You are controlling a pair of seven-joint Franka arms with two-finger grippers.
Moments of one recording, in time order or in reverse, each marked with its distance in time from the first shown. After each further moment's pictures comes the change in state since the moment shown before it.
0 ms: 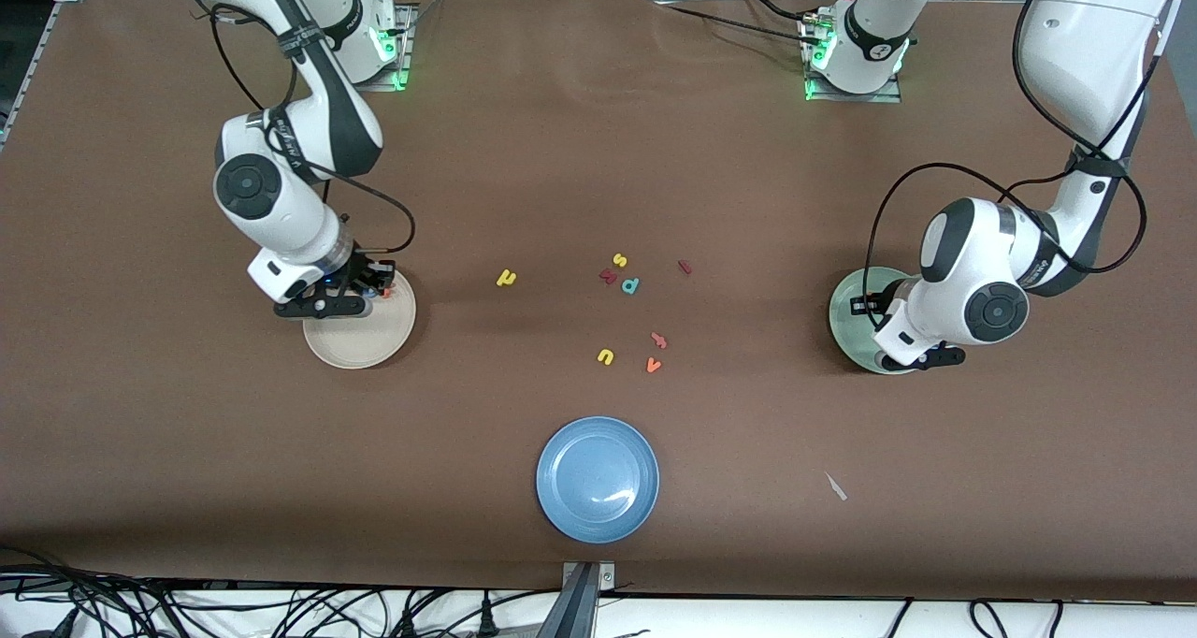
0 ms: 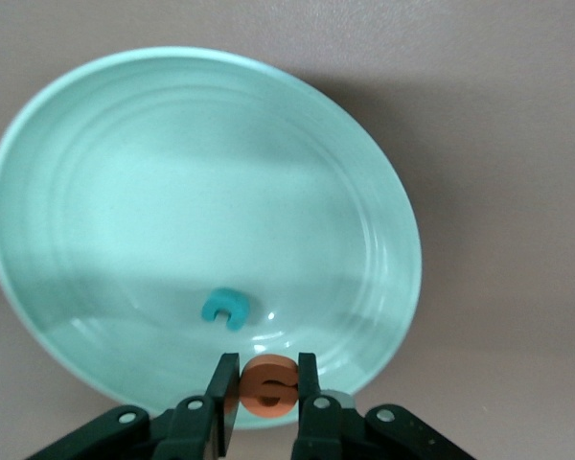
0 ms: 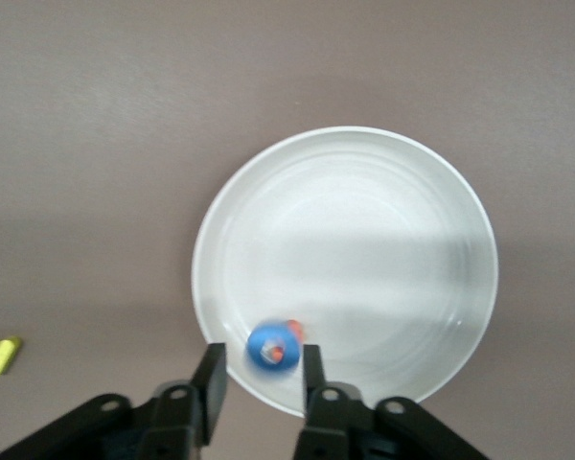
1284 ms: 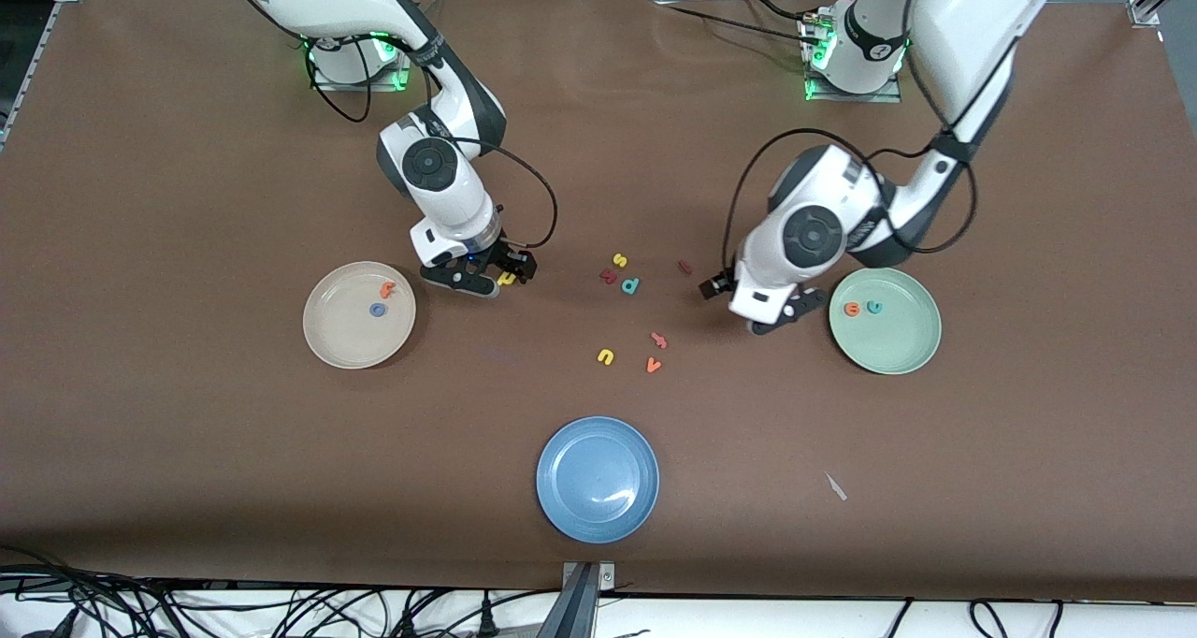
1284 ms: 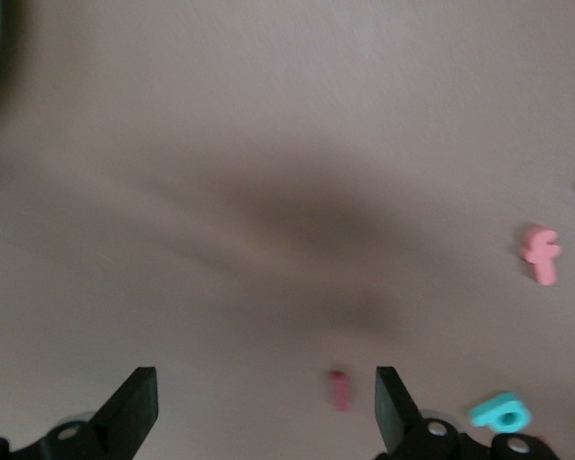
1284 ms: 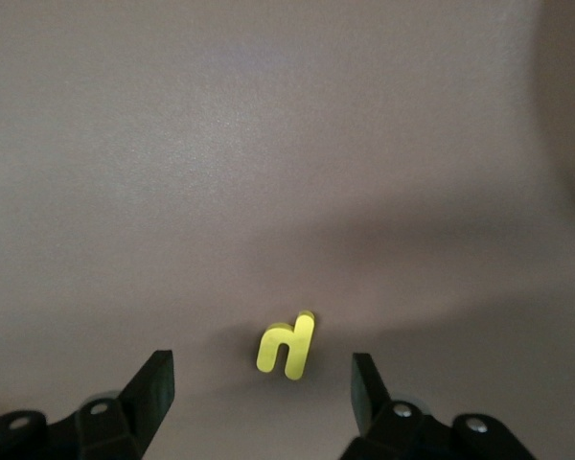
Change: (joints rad) left arm -0.207 0.000 -0.231 -0.026 -0.018 0.182 -0.843; right arm 0.269 0.211 0.078 0.020 0.002 0.300 0.692
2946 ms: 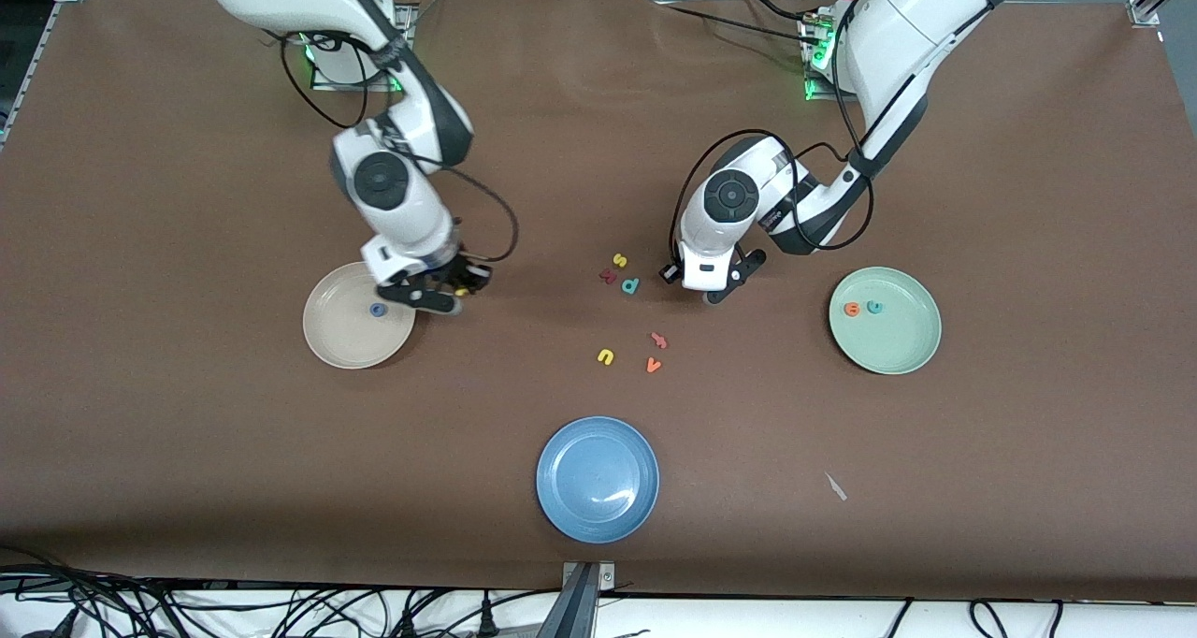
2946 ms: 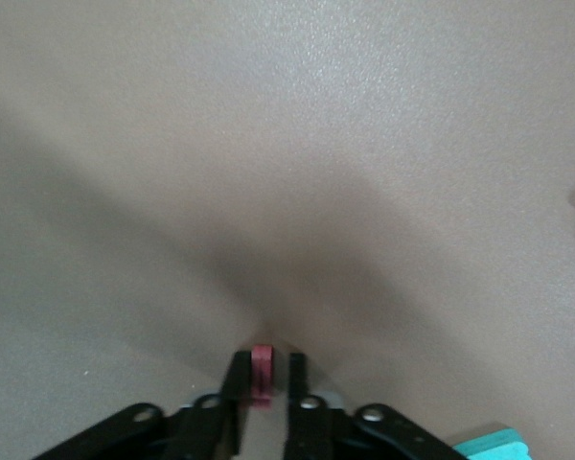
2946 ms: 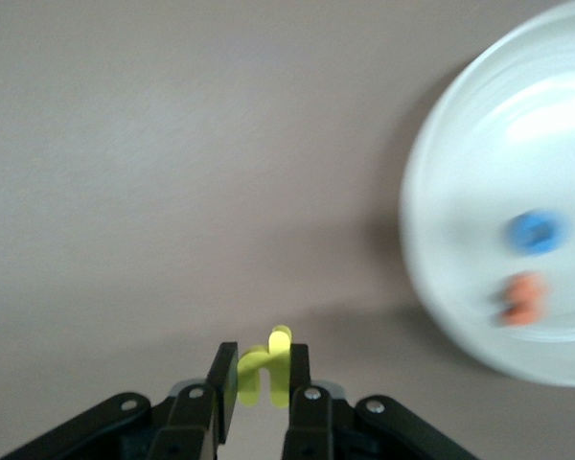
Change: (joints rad) left arm -0.094 0.085 0.002 -0.106 0.173 0.255 -0.412; right arm -0.207 -0.136 0.027 0.036 -0.018 -0.252 -0.312
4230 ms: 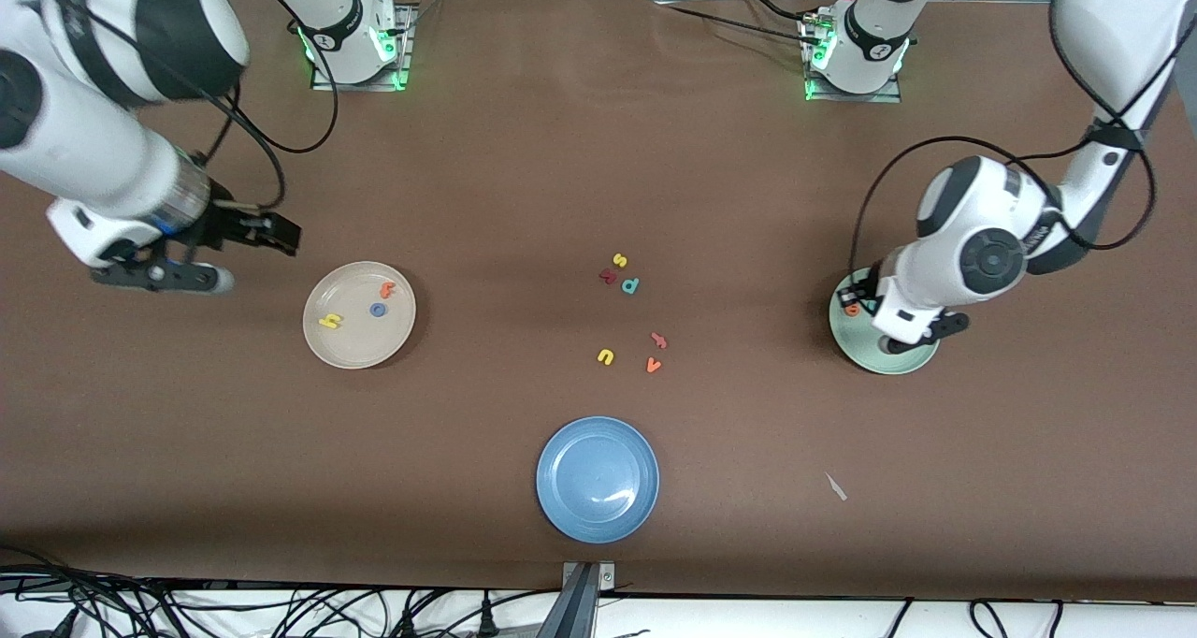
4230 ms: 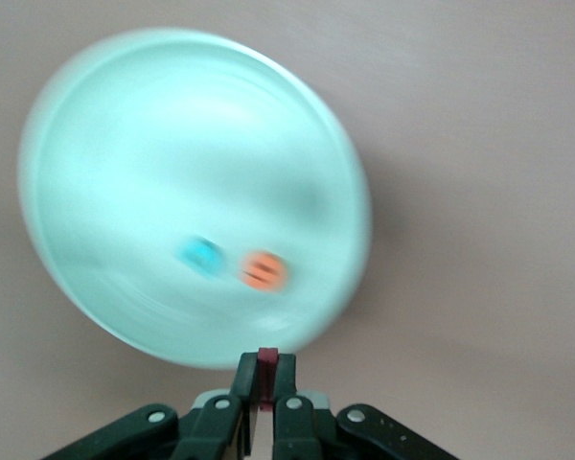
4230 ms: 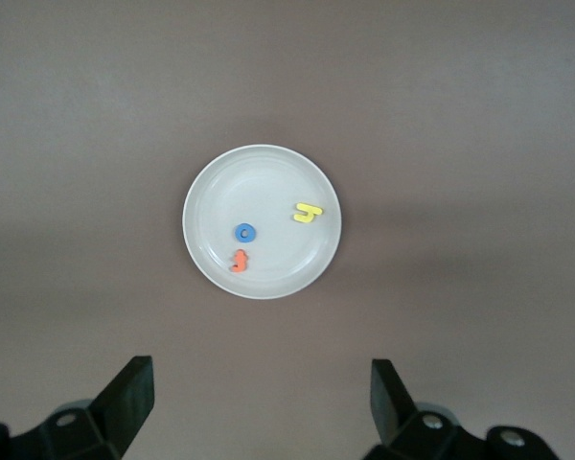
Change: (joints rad) left arm 0.747 -0.123 -0.260 0.021 0.088 -0.420 0.893; right arm -0.230 -0.219 -0.010 0.431 0.025 -0.758 -0.354
